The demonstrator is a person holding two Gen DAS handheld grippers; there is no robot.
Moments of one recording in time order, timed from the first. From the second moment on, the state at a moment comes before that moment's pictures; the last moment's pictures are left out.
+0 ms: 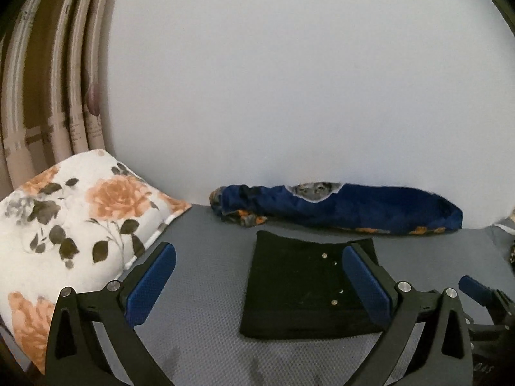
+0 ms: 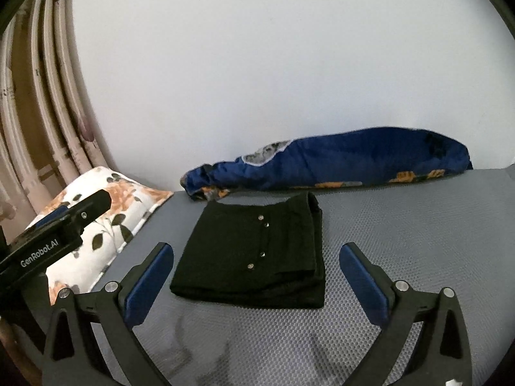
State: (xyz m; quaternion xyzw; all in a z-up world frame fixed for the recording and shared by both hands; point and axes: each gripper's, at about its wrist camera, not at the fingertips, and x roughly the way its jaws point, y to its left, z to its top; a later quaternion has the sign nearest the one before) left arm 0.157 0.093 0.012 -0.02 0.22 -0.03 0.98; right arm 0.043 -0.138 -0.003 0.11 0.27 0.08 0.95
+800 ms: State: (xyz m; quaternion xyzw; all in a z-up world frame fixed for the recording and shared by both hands) left arm 0.074 0.087 0.061 -0.01 0.16 -0.03 0.99; right arm -0.023 -0.142 0.044 0.10 0.22 0.09 0.97
